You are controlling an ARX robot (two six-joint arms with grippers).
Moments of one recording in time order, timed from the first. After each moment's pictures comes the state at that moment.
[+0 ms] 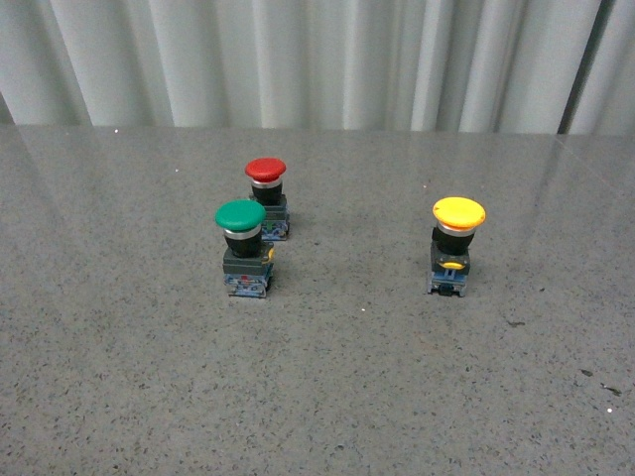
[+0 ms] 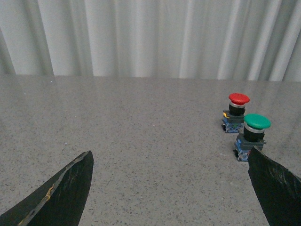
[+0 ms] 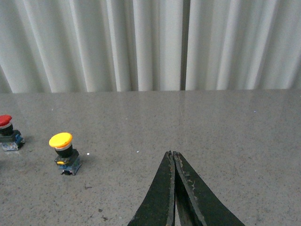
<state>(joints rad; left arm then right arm) 0.00 0.01 0.01 0.00 0.00 0.00 0.00 0.15 0.18 -0.04 0.00 0.02</state>
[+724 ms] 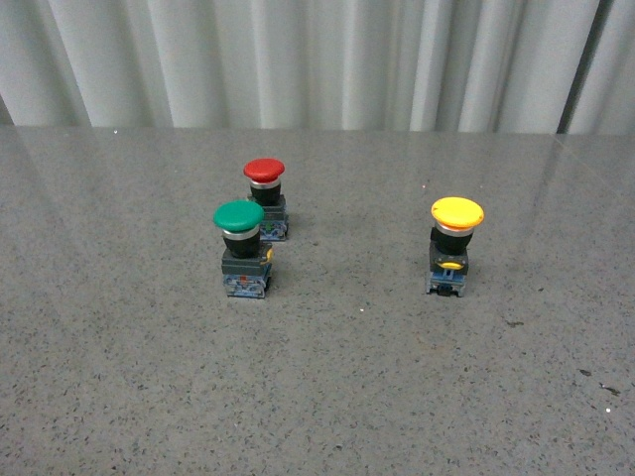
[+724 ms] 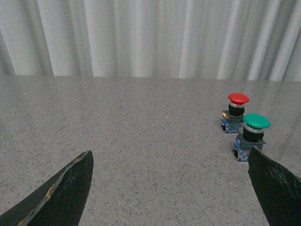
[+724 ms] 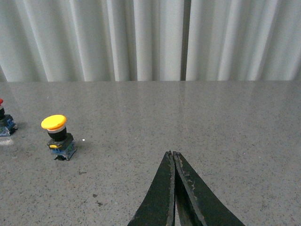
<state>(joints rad) 0.00 0.01 0.01 0.00 0.00 0.00 0.00 0.05 0.05 -0.01 0.00 0.01</state>
